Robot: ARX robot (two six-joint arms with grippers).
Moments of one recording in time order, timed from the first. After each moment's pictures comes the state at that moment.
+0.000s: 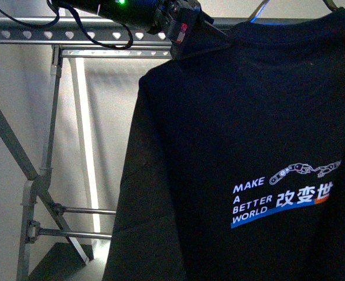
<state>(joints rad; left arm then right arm) -0.26 2.04 2.03 -0.21 0.87 0.77 -0.32 1.81 1.21 0.98 -0.77 -1.35</state>
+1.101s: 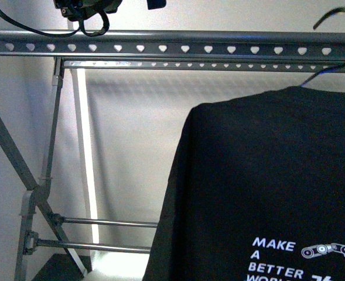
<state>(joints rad) -0.26 2.01 1.94 0.33 -0.18 -0.06 -0.34 1.26 0.89 0.09 -0.25 -1.33</state>
